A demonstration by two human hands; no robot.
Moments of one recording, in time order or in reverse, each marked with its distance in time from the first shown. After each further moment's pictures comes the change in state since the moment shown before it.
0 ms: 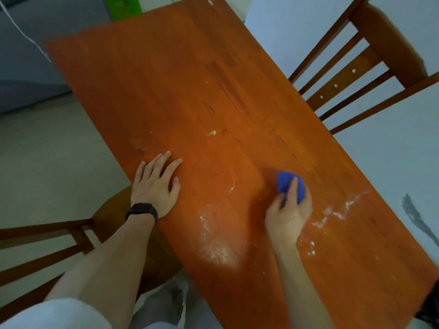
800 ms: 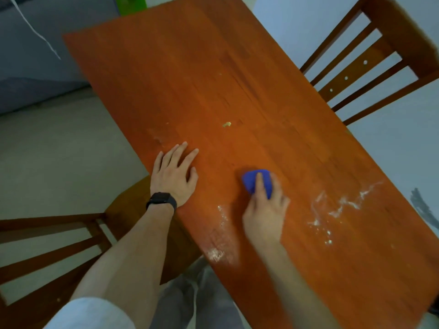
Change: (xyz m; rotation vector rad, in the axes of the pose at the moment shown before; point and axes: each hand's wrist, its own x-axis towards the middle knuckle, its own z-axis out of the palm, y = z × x) left_hand -0.001 -0.007 0.007 -0.054 0.110 0.058; right_hand -0.064 -0.048 0.011 -0.151 -0.214 -0.274
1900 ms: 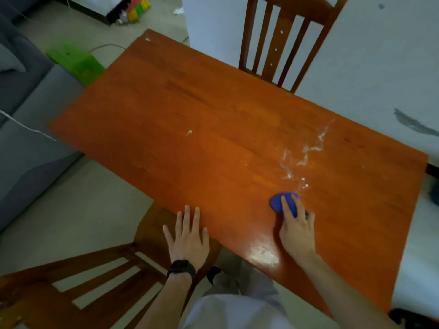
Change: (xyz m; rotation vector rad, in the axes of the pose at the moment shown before) left_hand -0.162 0.061 -0.028 0.229 -0.490 -0.036; right_hand -0.137 0.123 -0.042 -0.043 -0.136 0.239
